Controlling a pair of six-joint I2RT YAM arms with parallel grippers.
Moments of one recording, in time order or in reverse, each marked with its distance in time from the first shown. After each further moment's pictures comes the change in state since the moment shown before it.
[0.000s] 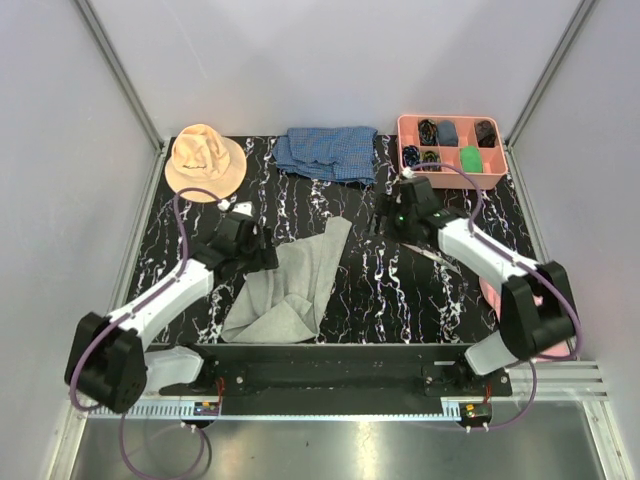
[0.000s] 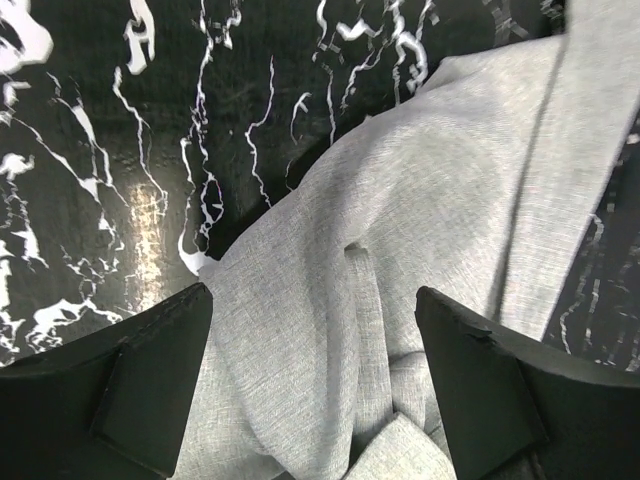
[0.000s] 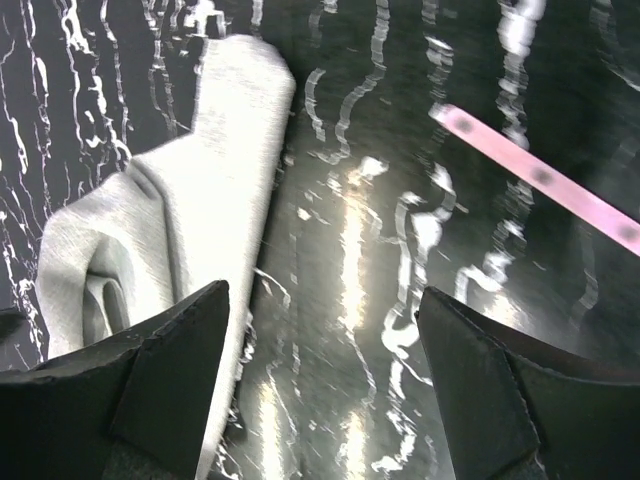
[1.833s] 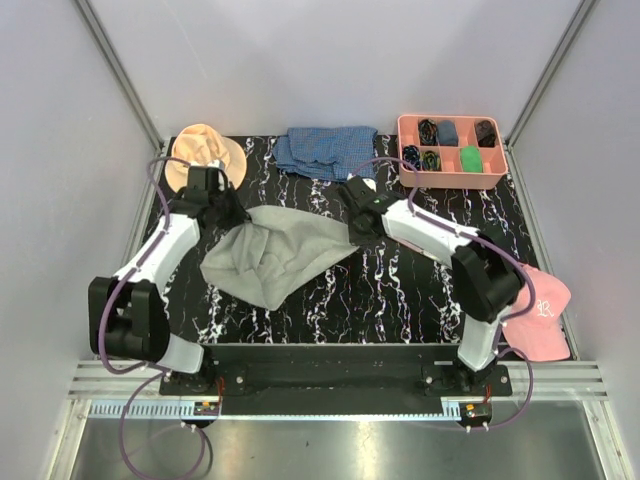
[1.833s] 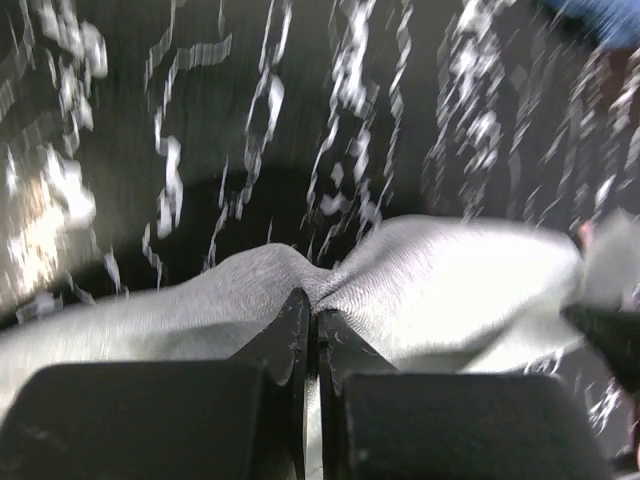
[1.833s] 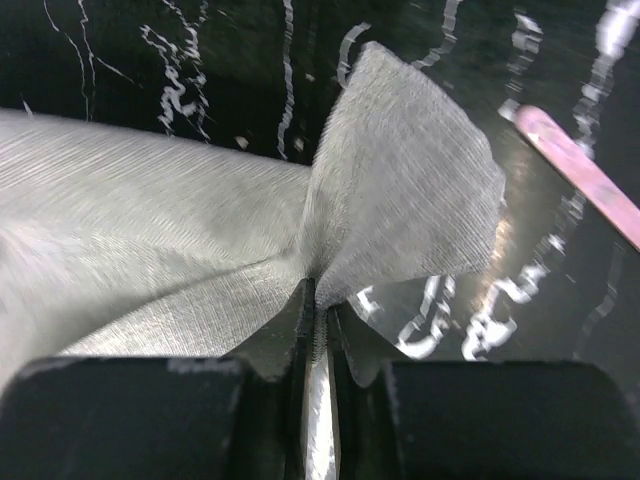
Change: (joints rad) left arm 0.310 0.250 0.302 -0.006 0.296 -0.003; right arm 0.262 0.386 0.401 -0.312 0.301 -0.080
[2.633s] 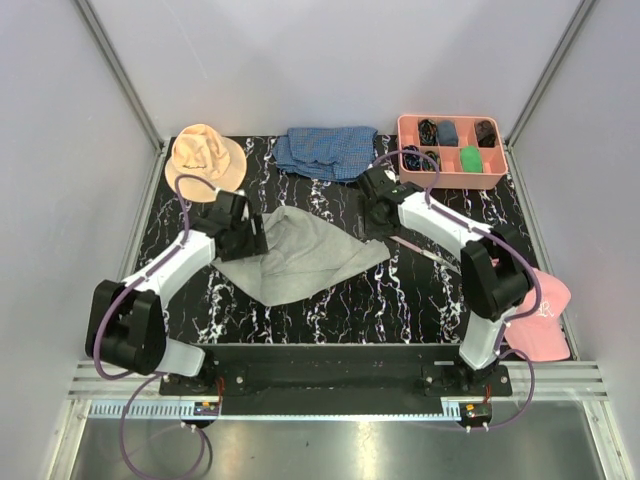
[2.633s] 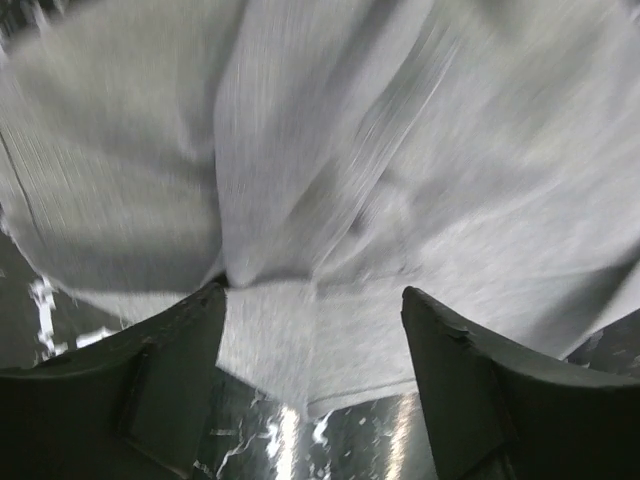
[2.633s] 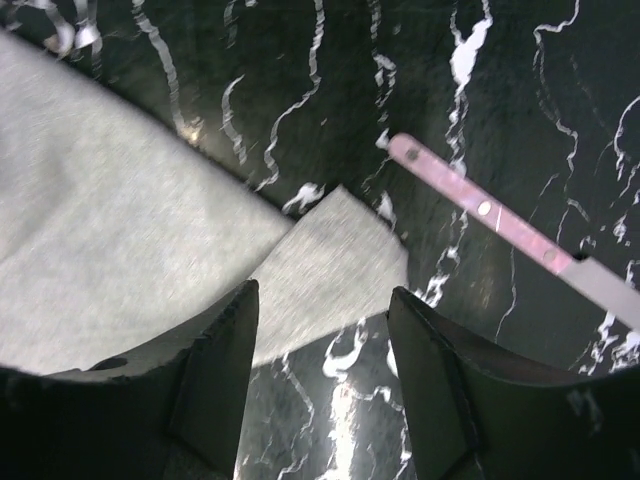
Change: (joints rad) left arm -0.139 -0.037 -0.092 -0.096 -0.183 0.061; right arm -0.102 -0.078 -0.037 -0.014 0.011 -0.025
